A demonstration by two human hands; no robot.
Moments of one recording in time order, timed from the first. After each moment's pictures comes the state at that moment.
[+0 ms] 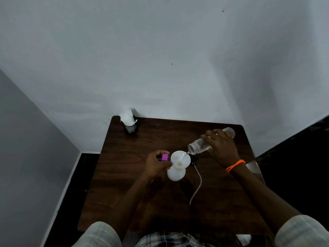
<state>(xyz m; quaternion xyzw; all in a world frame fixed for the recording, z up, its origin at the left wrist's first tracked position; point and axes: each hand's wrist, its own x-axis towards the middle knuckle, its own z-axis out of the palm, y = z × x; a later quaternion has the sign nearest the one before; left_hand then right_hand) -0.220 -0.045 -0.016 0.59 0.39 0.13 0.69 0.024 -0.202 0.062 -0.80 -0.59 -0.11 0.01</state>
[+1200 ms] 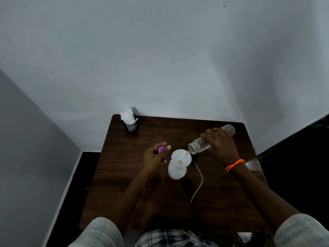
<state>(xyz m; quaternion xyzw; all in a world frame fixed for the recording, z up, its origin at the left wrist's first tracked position) -0.216 -0.039 -0.006 0.54 0.42 0.22 0.70 0.021 -0.200 0.053 -0.78 -0.60 -0.16 0.05</state>
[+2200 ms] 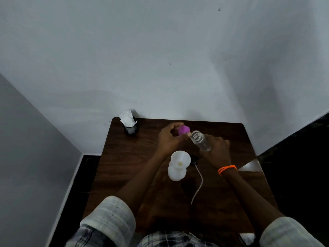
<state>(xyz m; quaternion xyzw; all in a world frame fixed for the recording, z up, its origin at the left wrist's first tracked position) -0.144 -0.031 0.052 0.69 0.29 0.29 0.60 0.005 -0.196 0.032 -0.88 -0.44 -0.04 0.19</state>
